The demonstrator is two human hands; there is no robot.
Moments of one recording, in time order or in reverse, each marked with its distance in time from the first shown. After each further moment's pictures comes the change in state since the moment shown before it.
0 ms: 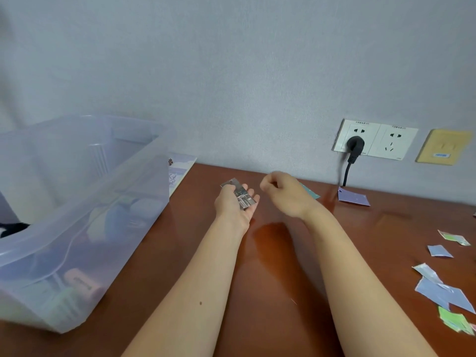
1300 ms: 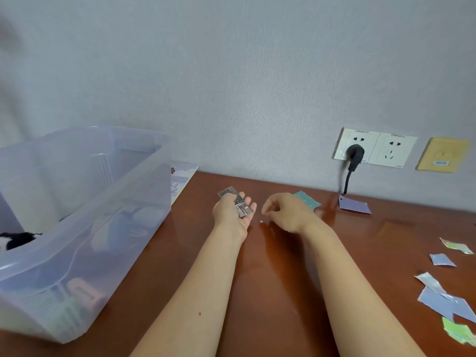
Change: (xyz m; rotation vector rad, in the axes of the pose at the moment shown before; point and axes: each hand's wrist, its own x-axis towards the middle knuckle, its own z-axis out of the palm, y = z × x) left_hand -0.001 0.003 -0.001 0.028 0.042 0.048; right_hand -0.003 0.014 0.005 -0.198 -0.126 0.139
